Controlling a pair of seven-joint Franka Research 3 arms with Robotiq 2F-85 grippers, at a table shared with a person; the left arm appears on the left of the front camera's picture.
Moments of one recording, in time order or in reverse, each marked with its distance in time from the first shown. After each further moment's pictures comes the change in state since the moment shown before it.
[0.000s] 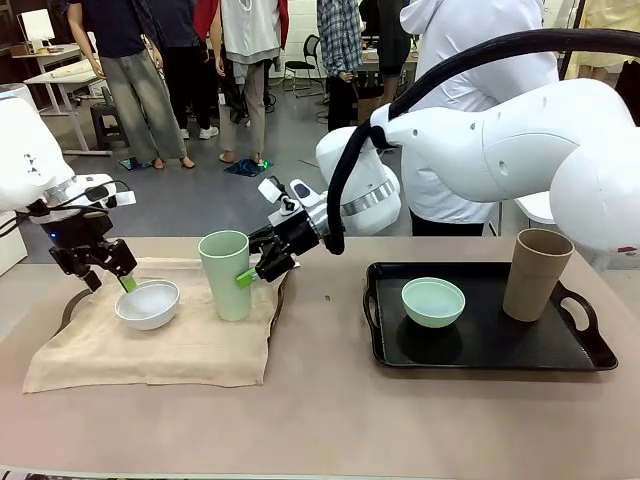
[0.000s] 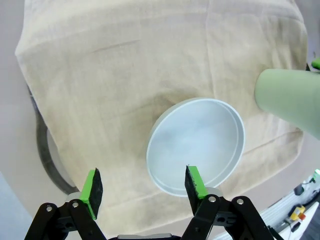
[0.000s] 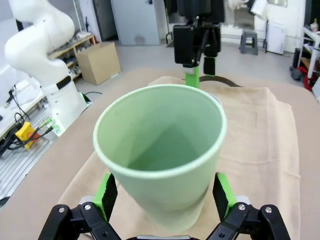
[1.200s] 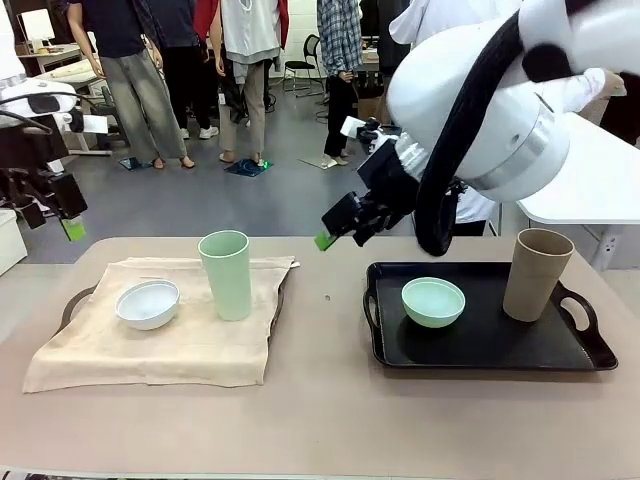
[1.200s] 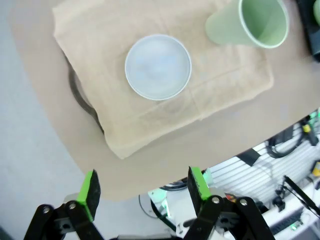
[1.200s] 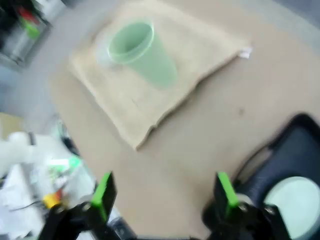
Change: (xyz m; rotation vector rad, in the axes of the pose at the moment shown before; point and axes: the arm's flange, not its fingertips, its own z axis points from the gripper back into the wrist) left arm -0.049 -0.071 0.159 0.147 0.061 -0.189; right arm 0.123 0.239 0.110 -0.755 0.382 -0.887
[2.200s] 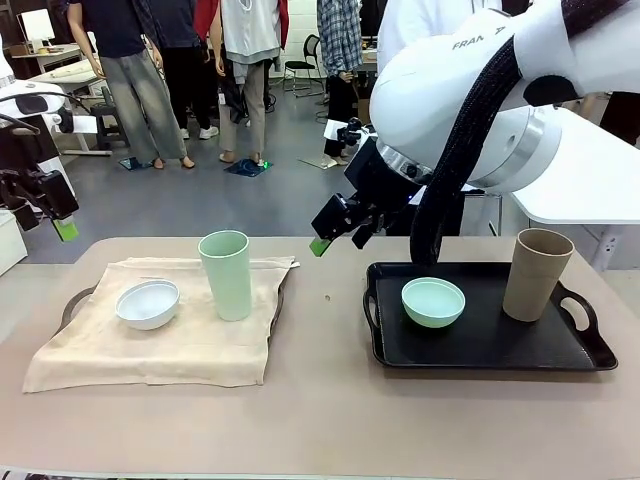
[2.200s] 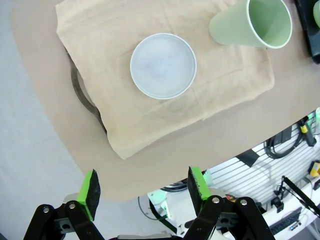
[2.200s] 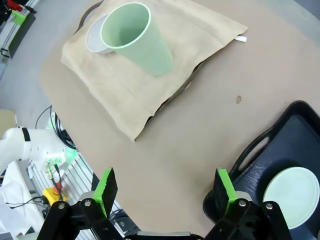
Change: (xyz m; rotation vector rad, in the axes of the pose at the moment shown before) left arm -0.006 0.016 -0.002 -0.024 -0.013 0.012; right arm 0.008 0.003 0.001 -0.007 0.024 0.000
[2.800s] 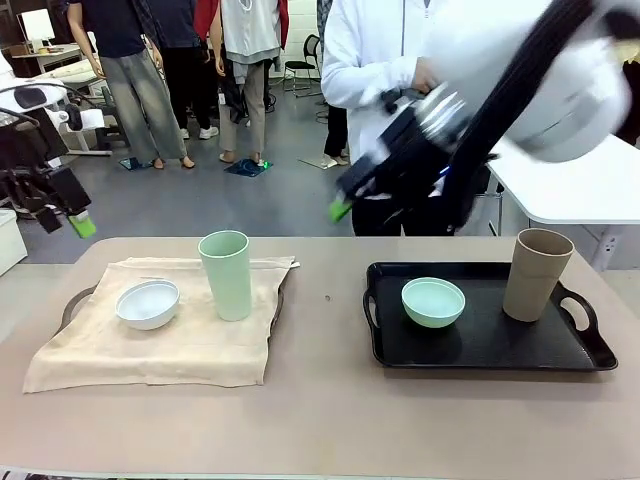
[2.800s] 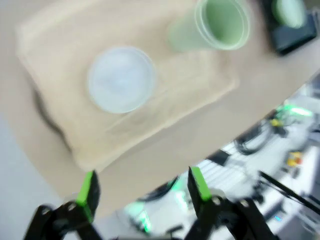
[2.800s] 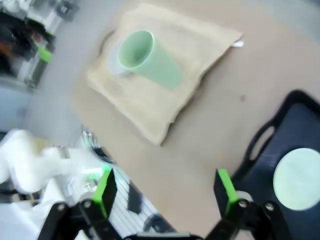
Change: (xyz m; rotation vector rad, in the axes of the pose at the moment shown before) left arm 0.001 -0.007 -0.001 -0.220 -0.074 -0.052; right arm -0.019 -0.028 0.091 0.184 -0.146 -0.189
